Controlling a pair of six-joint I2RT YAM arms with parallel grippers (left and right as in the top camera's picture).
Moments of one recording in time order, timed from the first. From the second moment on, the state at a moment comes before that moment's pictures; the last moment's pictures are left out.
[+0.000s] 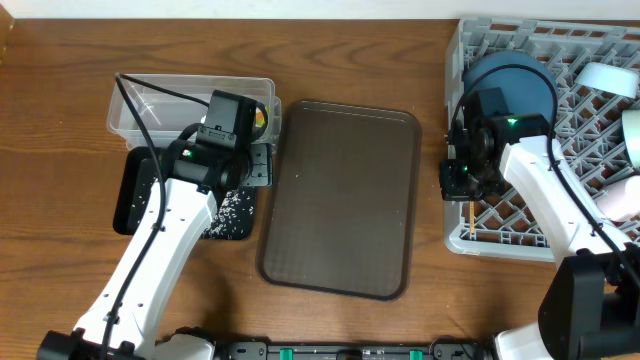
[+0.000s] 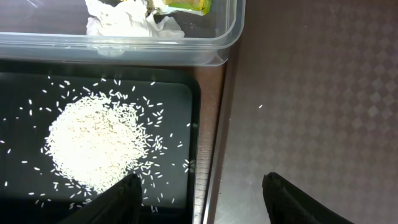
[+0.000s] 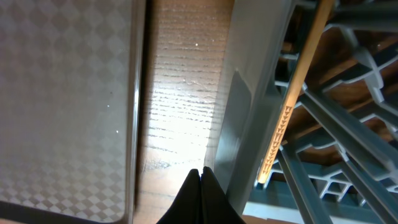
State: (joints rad) left arm -0.27 1.41 1.19 -0.91 -0.08 -0.27; right arm 0.15 1.67 1.24 -1.09 -0.09 0.12
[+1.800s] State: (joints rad) left arm -0.16 0.81 0.84 -0.72 -0.03 -0.26; right arm -0.15 0.85 0.72 -0.48 -0.08 0.11
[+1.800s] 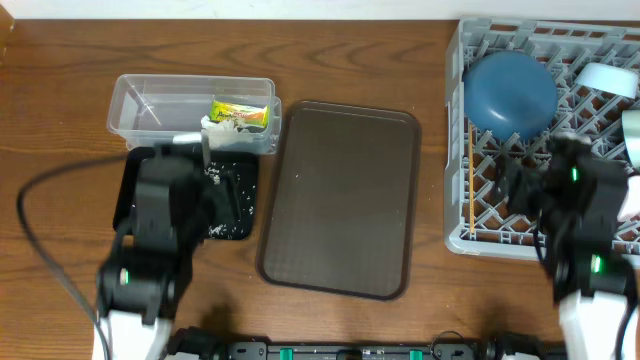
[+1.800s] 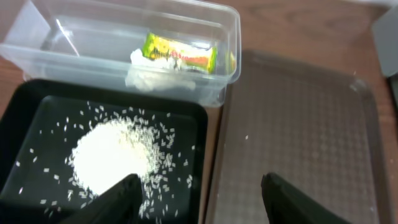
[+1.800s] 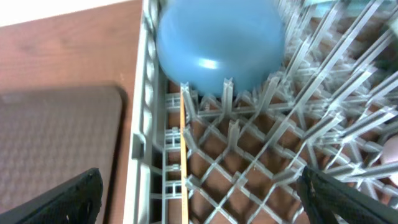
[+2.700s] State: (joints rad) left arm -0.16 0.61 0.69 -0.68 -0.03 -0.27; right arm -0.15 0.62 0.57 -0.85 -0.06 0.11
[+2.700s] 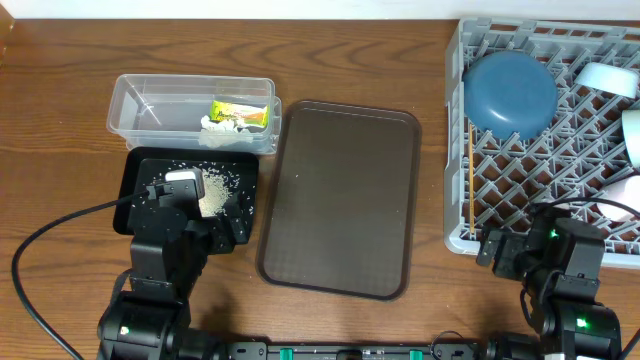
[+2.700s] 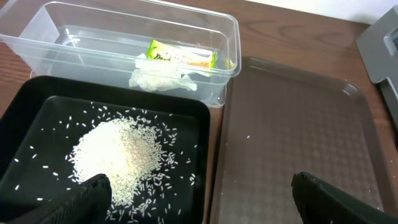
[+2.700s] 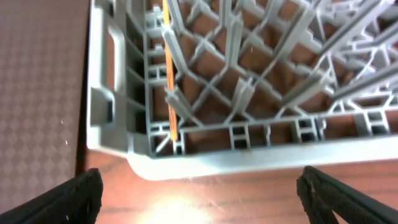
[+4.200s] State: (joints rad) left arm -0.16 0.61 0.69 -0.68 -0.03 -0.27; right arm -0.09 0.20 0.43 -0.75 -0.06 0.11
